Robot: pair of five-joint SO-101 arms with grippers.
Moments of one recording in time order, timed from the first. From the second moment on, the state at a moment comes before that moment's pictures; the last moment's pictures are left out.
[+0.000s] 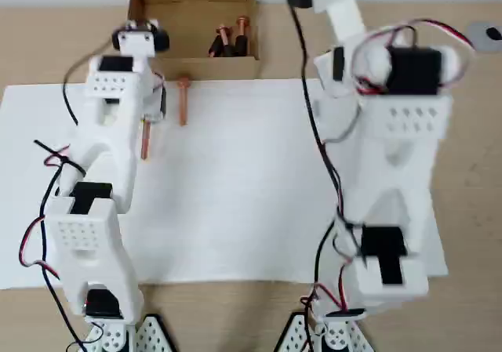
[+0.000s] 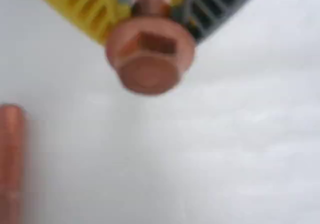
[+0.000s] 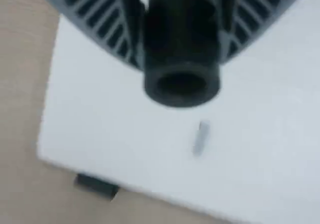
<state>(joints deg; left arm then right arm) -1.5 28.1 -26.5 81.4 -10.8 -4.7 0.9 -45.3 101.7 10.5</state>
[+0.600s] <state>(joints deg) 6.5 -25.3 -29.9 100.2 -2.1 -31.0 -73.1 16.0 96.6 6.5</state>
